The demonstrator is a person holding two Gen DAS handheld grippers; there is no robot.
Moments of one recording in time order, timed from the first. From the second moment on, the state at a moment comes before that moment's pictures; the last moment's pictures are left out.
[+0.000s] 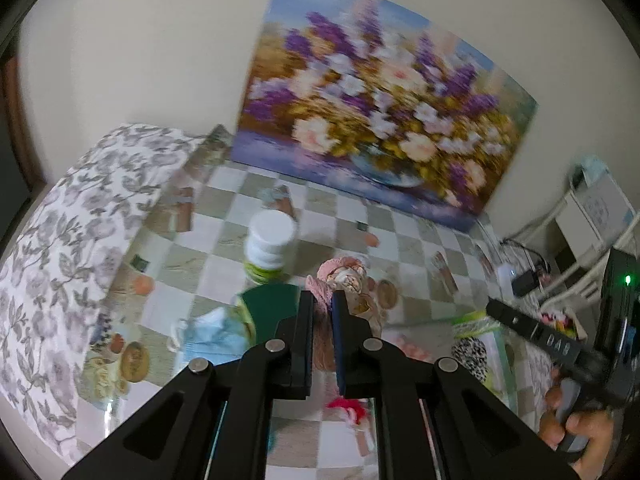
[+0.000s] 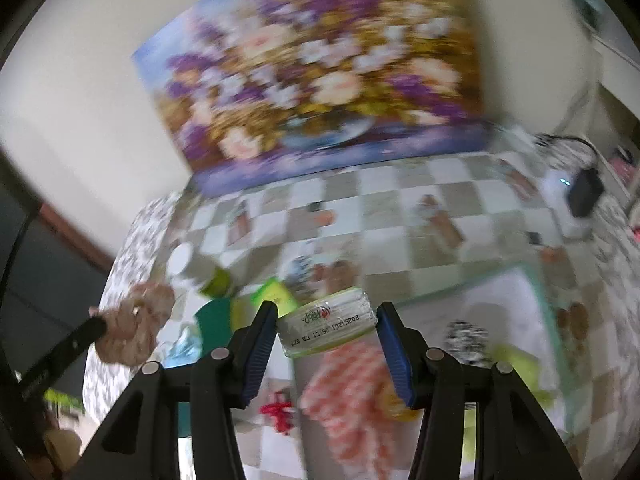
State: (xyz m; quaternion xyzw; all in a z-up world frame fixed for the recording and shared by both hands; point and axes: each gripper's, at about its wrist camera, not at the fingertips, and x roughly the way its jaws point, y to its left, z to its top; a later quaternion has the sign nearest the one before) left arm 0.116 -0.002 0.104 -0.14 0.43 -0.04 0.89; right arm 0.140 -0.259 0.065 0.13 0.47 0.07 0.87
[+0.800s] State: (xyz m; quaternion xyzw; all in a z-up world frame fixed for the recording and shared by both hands) left arm 0.121 -0.189 0.042 -0.01 0.50 -0.18 0.85; right arm 0.134 -0.400 0.008 0.21 0.47 -0.07 0.86
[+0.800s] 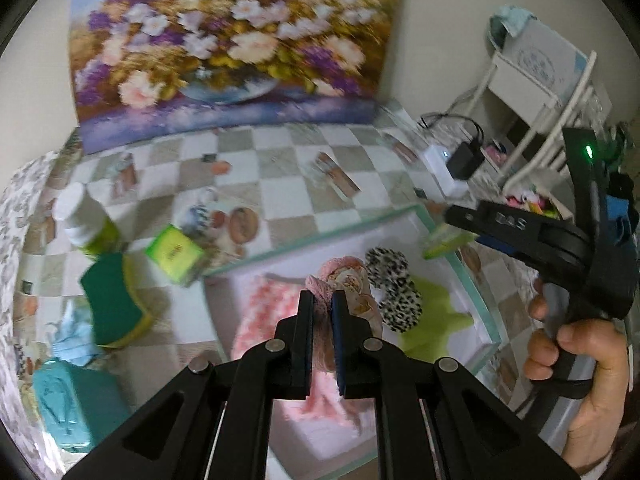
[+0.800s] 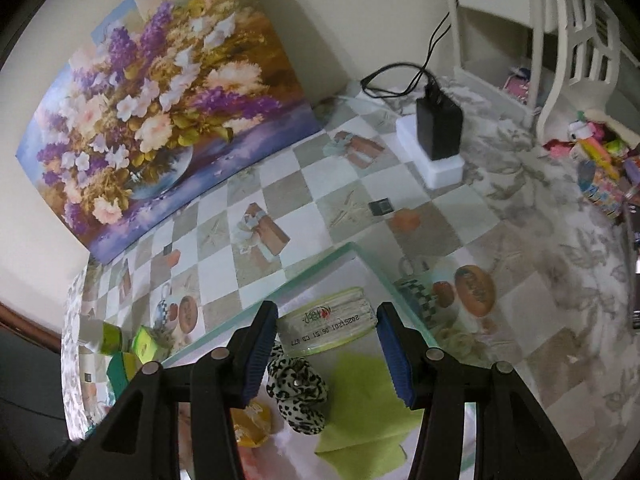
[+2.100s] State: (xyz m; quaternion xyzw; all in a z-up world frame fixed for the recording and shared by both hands) left arm 0.126 -0.223 -0.015 0.01 0.56 -0.17 0.81; right arm 0.112 -0.396 -0.043 0.17 0.56 -0.10 0.81
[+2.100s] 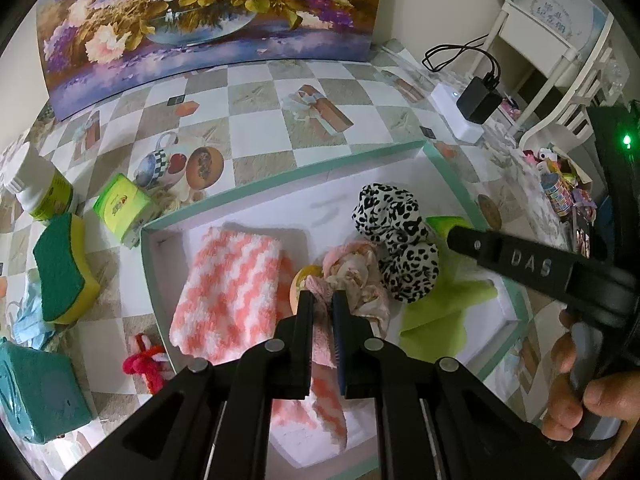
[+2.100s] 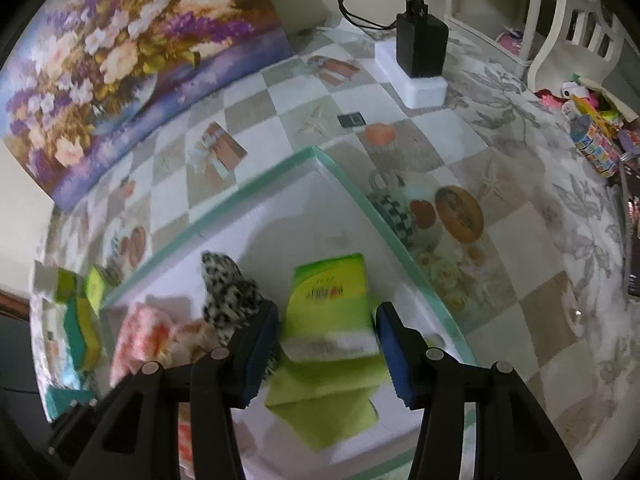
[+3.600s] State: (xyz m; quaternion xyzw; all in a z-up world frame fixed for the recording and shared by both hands) left arm 0.132 -0.086 0.016 -0.07 0.55 -0.02 0.83; right arm 0.066 -0.334 -0.011 0.10 0.56 -0.10 0.82
